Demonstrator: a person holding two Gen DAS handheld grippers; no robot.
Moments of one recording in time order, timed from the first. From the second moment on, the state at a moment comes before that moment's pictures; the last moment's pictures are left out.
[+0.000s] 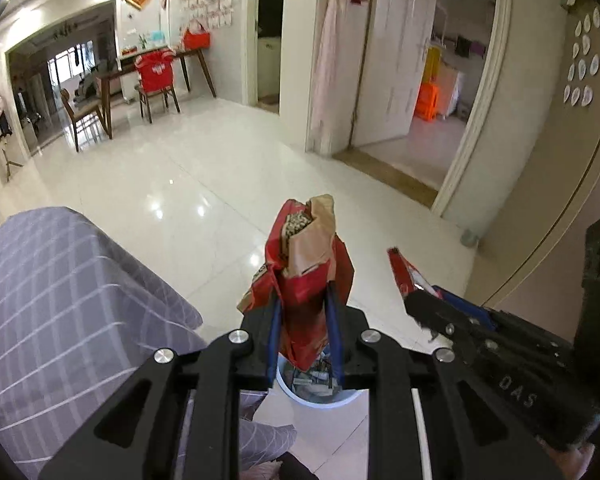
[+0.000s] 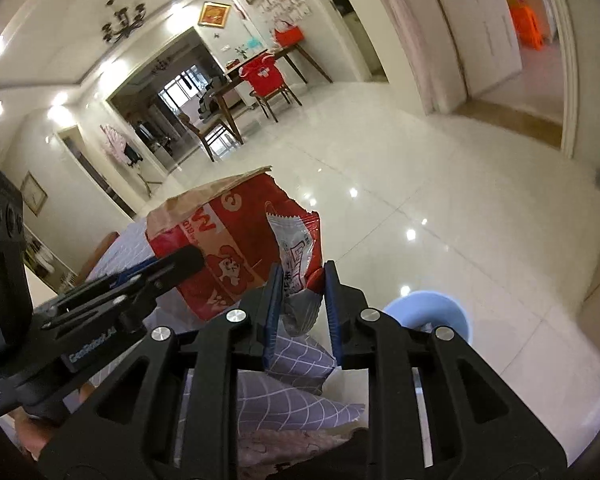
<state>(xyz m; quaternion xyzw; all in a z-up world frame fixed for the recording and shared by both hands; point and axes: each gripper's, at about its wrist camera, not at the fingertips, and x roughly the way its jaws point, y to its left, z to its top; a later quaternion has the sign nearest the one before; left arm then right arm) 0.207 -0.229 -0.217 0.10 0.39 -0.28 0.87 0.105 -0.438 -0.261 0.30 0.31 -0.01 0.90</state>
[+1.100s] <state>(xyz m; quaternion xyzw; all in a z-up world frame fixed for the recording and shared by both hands) 0.215 -0.291 -0.262 0.12 0.42 -0.27 0.86 0.059 -0.479 -0.269 0.33 0.26 -0.10 0.90</state>
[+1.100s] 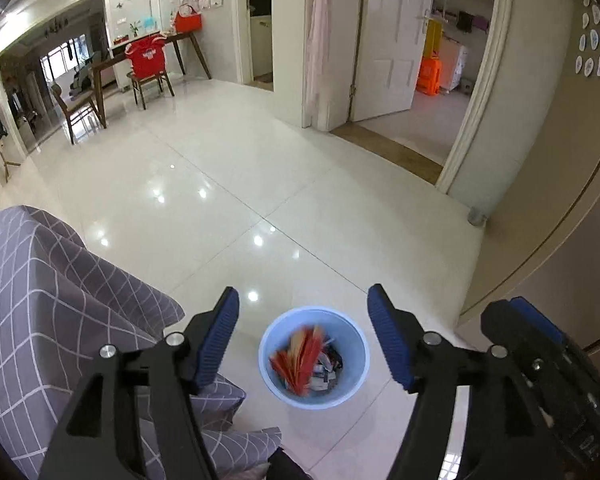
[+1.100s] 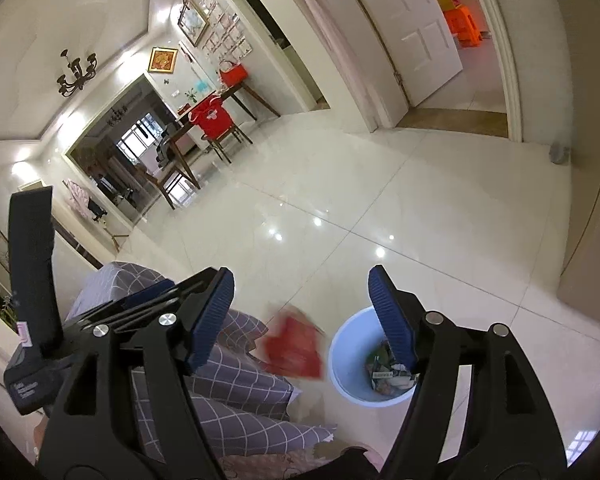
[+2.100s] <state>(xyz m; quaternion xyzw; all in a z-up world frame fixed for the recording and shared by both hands) 0.060 -0.128 -0.074 0.13 0.27 -0.12 0.95 -0.029 -0.367 -0.105 0.18 0.18 -0.02 0.97</state>
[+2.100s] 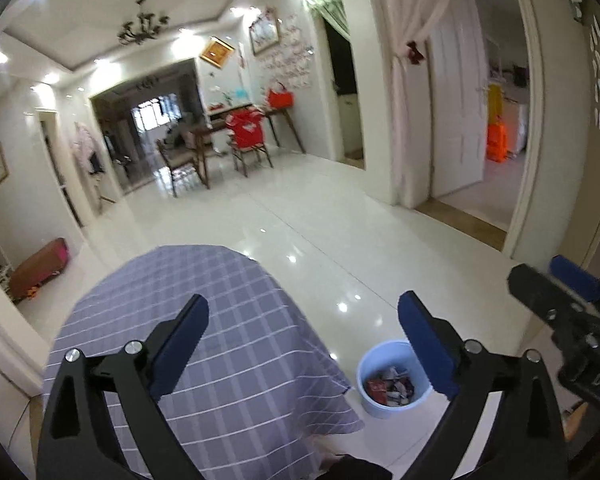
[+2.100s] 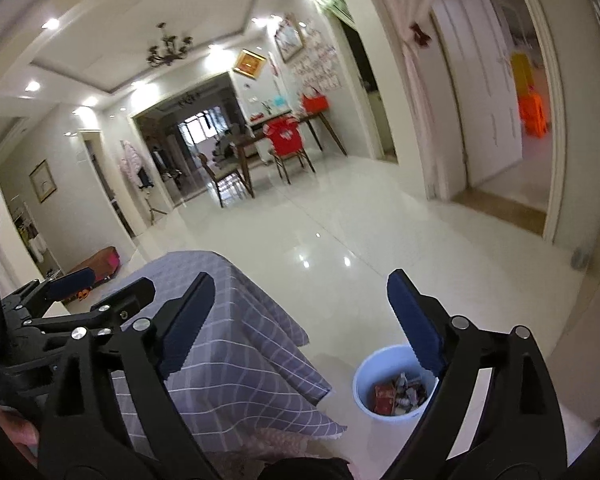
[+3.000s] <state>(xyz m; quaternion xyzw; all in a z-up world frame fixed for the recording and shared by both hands) -0.031 -0.090 0.014 0.10 0.15 -0.07 0.98 -0.106 -0.340 -0.036 0.14 0.09 0.00 0.99</state>
